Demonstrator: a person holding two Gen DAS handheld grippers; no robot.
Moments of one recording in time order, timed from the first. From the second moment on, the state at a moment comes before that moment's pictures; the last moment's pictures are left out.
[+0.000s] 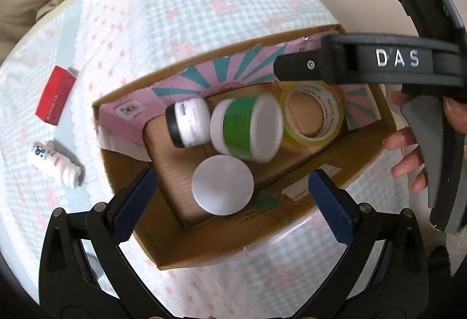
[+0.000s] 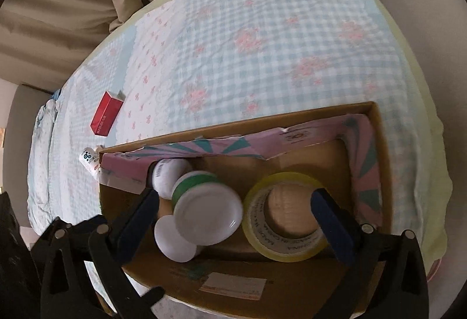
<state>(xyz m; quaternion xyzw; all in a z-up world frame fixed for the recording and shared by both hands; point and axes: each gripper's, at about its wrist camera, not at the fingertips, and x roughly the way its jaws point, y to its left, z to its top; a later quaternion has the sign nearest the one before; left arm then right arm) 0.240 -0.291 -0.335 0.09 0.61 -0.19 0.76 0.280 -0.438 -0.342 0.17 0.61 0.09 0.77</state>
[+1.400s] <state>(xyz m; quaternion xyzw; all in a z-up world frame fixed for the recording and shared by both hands) 0.102 0.033 -0.203 -0.01 0.55 0.02 0.84 0.228 -0.203 -0.175 -0.05 0.52 0.19 0.83</state>
